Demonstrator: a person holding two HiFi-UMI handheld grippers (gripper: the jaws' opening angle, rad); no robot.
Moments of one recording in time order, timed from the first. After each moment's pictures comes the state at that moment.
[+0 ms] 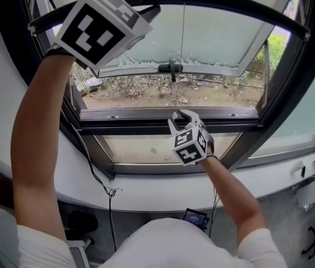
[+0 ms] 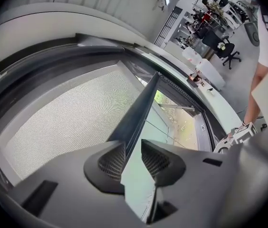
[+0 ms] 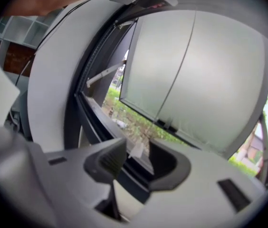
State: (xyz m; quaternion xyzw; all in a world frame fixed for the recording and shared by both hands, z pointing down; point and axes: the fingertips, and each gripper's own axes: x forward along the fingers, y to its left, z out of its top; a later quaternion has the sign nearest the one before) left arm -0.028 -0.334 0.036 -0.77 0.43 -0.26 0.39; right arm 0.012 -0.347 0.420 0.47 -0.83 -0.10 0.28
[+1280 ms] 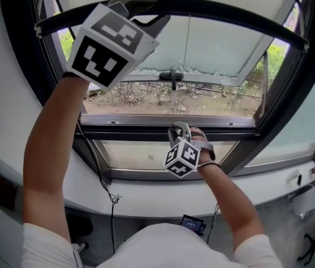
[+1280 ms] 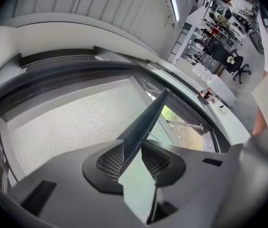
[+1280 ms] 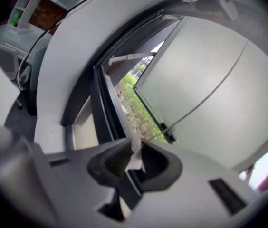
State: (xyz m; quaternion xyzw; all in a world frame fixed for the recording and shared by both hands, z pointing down) left arm -0.027 -0.319 0.030 -0.80 0.44 -0.15 0.38; right arm 0.002 -0.337 0.432 0.42 -0.77 -0.25 0.41
